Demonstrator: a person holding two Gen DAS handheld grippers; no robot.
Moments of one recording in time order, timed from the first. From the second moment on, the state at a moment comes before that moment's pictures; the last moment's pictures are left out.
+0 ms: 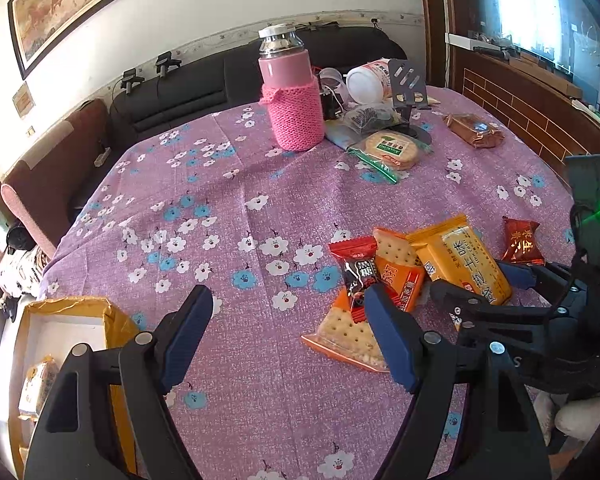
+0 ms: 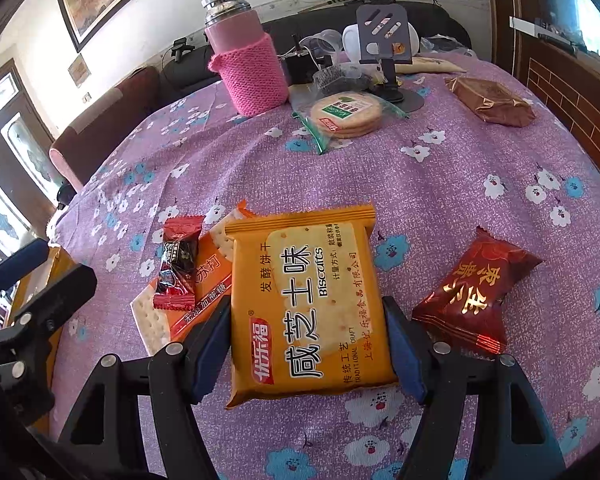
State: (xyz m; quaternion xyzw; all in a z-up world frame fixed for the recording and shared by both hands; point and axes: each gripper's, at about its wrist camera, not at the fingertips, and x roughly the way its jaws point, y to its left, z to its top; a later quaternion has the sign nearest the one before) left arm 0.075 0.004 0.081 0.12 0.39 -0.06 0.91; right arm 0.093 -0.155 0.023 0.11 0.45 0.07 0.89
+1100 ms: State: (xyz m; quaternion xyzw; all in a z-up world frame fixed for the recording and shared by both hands) left arm 0.070 0.058 0.109 -0.04 0.38 -0.17 0.91; right arm 0.070 -0.161 0.057 0.15 0.37 0.10 0.91
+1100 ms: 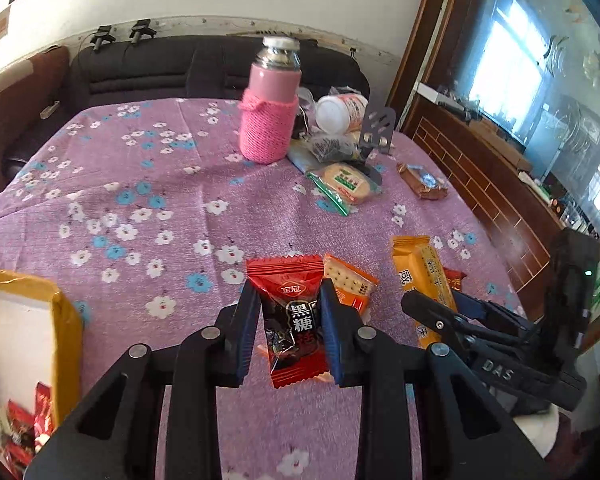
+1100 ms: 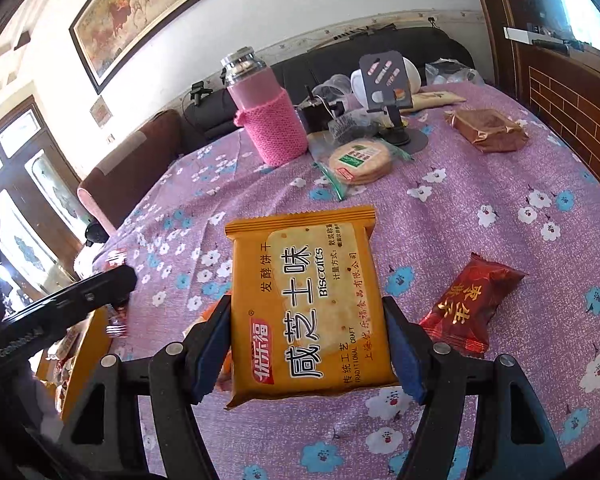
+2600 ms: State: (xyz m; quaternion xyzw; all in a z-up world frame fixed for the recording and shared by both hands) left arm 0.080 0.351 0.064 -0.19 0.41 0.02 0.89; right arm 0.090 0.209 0.069 -0.02 0.45 0.29 0.85
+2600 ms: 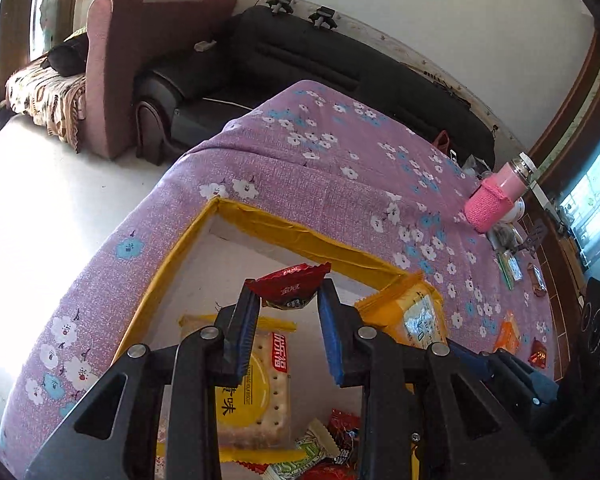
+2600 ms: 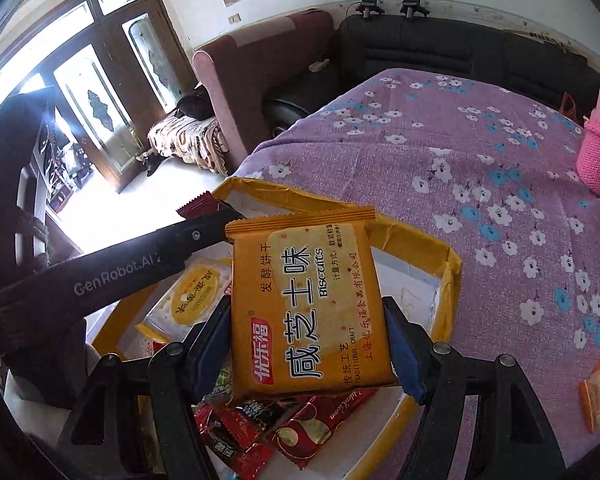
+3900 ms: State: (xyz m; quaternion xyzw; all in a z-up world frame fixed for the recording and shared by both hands) left arm 0.085 0.050 0.072 -0.06 0.46 -0.22 0.86; right arm 0.080 -0.263 0.033 0.26 0.41 -0.03 0.88
